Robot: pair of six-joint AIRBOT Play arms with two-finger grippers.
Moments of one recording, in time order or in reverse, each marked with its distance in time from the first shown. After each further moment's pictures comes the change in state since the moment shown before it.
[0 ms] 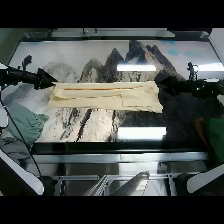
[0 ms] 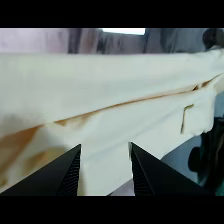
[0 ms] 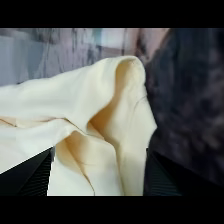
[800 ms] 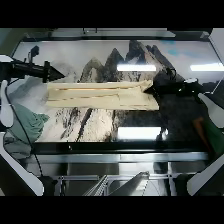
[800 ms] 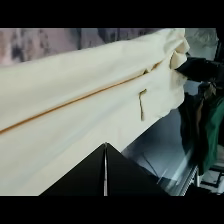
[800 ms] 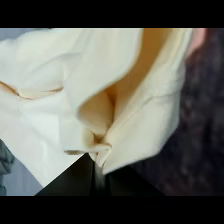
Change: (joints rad) left arm -0.162 0.020 0.030 -0.068 -0.035 0.027; right arm 0.144 -0.091 0.084 0.019 0.063 0.072
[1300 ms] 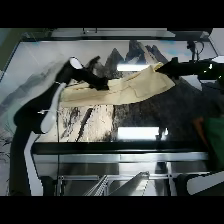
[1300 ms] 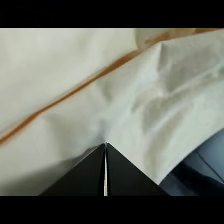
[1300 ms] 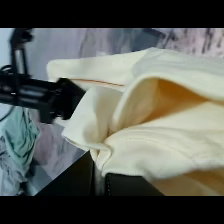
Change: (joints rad) left arm -0.569 -0.097 0.000 0.311 0.399 -0.146; right arm -0.068 0.240 0.127 -0.003 0.211 0.104
